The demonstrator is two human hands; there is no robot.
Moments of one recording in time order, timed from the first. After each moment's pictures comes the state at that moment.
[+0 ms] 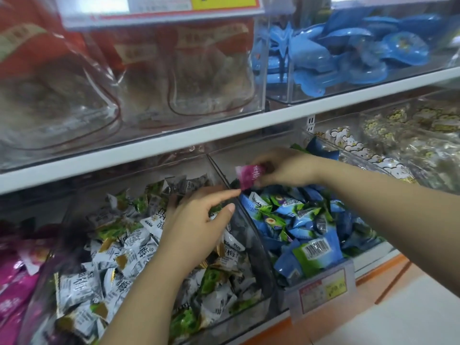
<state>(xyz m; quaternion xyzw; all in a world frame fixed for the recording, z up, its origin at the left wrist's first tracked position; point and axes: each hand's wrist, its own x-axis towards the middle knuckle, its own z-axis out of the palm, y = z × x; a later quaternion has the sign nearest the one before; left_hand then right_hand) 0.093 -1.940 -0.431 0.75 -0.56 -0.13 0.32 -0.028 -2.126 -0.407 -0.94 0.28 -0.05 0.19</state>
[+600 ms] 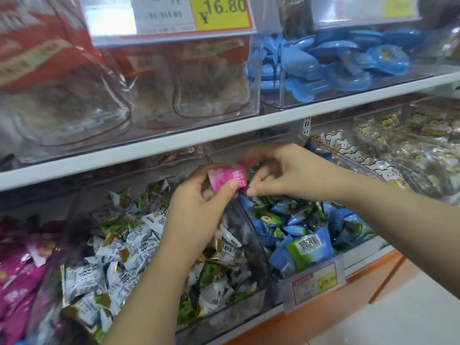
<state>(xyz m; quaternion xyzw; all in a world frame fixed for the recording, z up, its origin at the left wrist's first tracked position) 0.078 -1.941 -0.420 0.64 -0.49 -0.16 0.56 -0.062 -2.063 -0.383 -0.88 0.18 -0.20 0.39</state>
